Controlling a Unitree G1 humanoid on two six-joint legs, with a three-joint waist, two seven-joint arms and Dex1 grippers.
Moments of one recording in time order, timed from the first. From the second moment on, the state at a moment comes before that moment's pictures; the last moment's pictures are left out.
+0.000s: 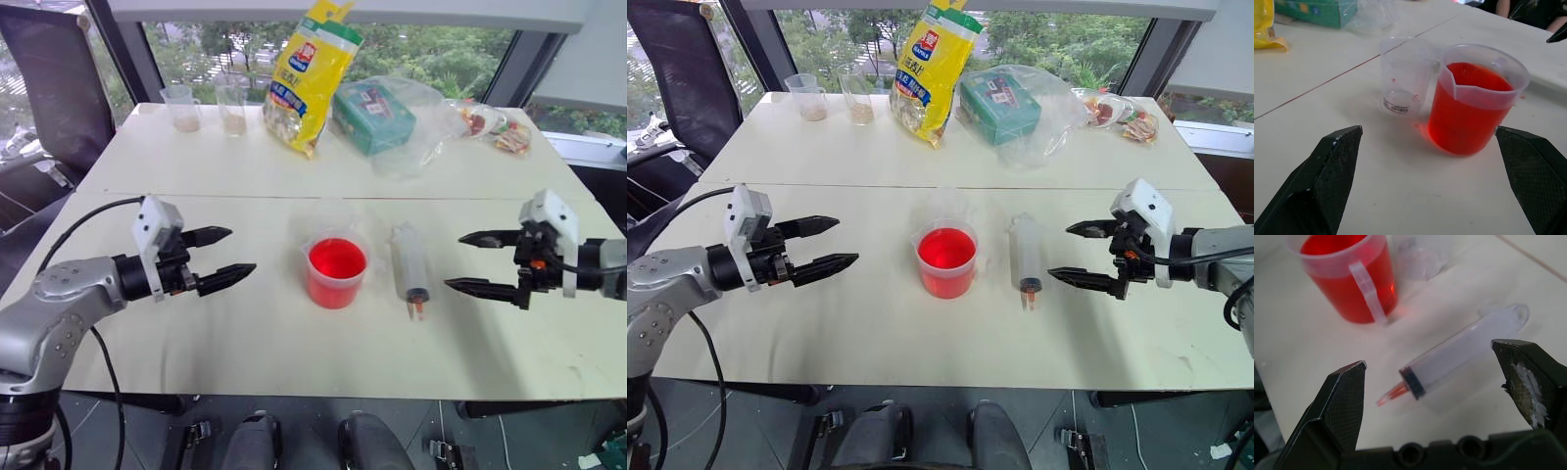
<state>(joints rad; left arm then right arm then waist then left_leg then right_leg) -0.22 0.81 0.24 -0.39 -0.75 0.71 -0.86 -0.24 -1.11 -0.24 -0.27 0.53 0.69 1.14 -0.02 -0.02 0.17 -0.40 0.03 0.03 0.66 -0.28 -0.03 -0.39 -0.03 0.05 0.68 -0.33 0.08</state>
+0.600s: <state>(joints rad) -0.29 0.76 0.14 -0.35 -0.68 0.66 -0.87 -1.09 -0.89 0.34 0.17 0.46 1.56 0.86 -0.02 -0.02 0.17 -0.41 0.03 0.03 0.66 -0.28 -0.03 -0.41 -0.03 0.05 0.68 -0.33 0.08</state>
